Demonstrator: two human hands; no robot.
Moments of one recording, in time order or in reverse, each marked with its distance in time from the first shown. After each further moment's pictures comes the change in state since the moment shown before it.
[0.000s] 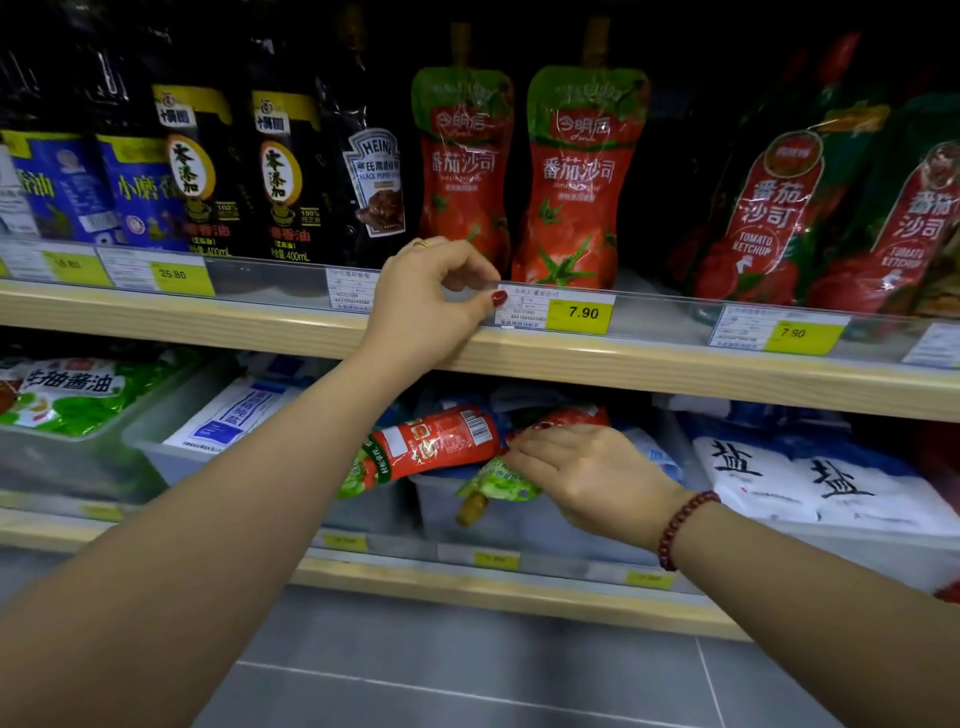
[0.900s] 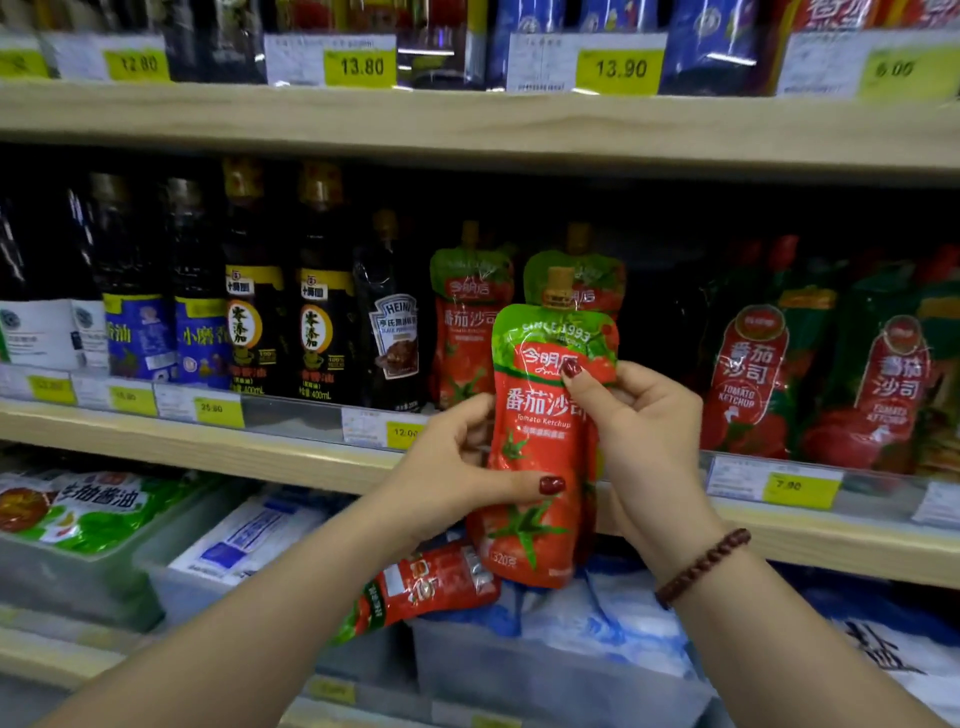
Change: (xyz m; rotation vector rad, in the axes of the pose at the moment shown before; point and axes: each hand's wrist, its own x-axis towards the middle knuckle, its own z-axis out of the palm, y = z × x) left_hand -0.015 0.037 -0.010 -0.660 -0.375 -0.330; right_hand 0.091 0.040 -0.091 1.289 0.917 0.968
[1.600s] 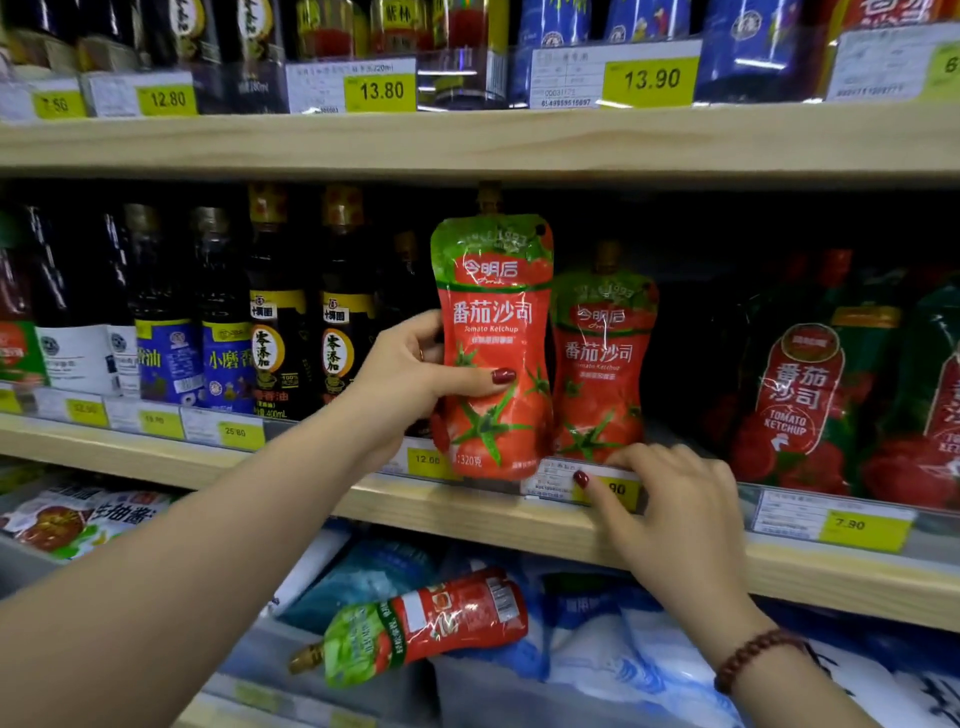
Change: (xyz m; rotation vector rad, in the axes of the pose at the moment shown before) left_hand 0.039 0.045 -0.059 0.005 0.197 0.013; right_hand -0.003 0.040 -0.041 -1.276 -0.073 -0.505
